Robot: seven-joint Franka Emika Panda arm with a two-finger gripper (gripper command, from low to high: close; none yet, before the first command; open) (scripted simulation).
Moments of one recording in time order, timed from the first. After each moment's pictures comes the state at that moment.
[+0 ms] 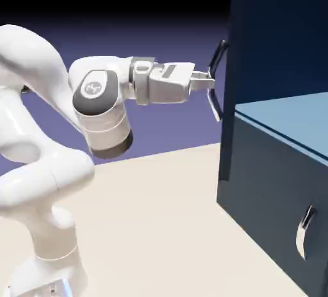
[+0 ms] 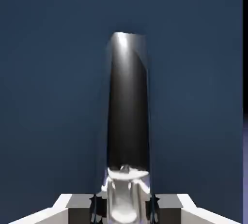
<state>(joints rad) -1.21 -1.05 0.19 -2.83 -1.09 3.75 1.98</state>
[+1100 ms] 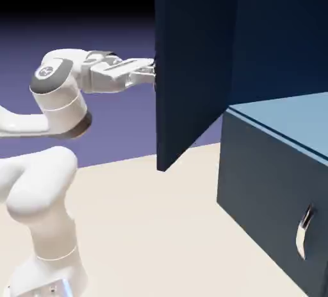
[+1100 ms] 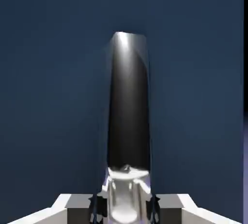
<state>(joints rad) -0.37 -1.66 0.19 -2.99 -1.00 2.57 1.90</state>
